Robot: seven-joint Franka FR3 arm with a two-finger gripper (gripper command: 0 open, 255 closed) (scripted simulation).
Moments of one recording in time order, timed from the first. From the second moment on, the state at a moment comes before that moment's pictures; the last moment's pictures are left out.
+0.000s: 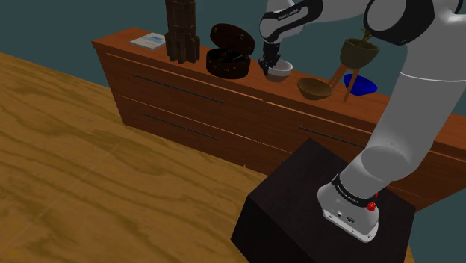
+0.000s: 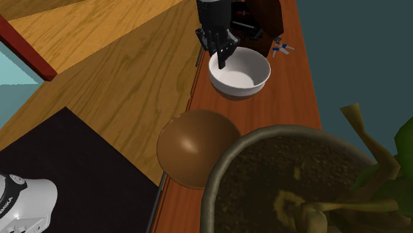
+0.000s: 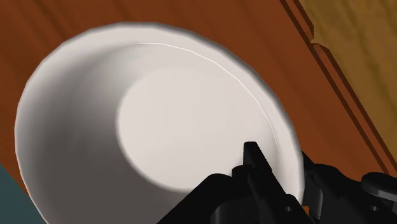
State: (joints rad) arm -0.13 0.31 -0.19 -1.81 -0.13 2.14 -0.13
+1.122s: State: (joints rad) arm -0.13 0.24 -0.20 -1.66 -0.13 1.93 -0.15
